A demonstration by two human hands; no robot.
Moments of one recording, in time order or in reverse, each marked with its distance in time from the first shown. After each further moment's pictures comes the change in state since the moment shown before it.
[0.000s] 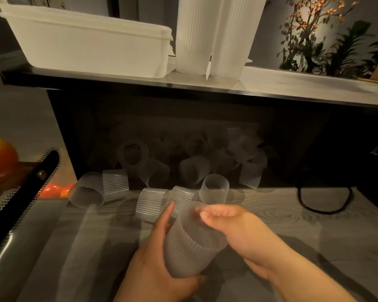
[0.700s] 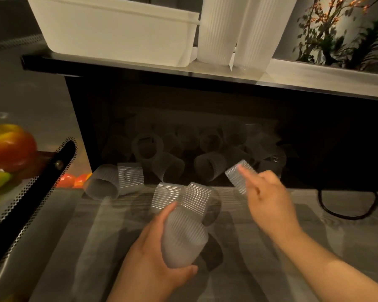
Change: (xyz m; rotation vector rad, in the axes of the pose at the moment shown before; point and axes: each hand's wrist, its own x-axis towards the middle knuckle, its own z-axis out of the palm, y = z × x) left_hand 0.002 -0.026 -0.019 0.155 0.131 0.017; right_hand 0.075 0.040 -0.045 -0.752 0.726 -0.565
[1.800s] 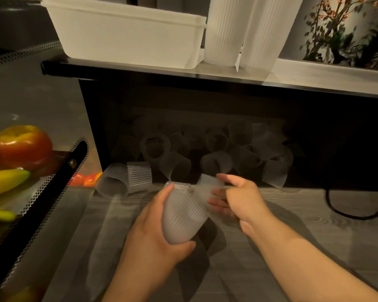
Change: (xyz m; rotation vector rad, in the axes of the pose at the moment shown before) left_hand 0.008 0.003 -0.013 0.007 0.146 0.078; right_hand 0.006 -0.079 0.021 0.959 -0.352 0.887
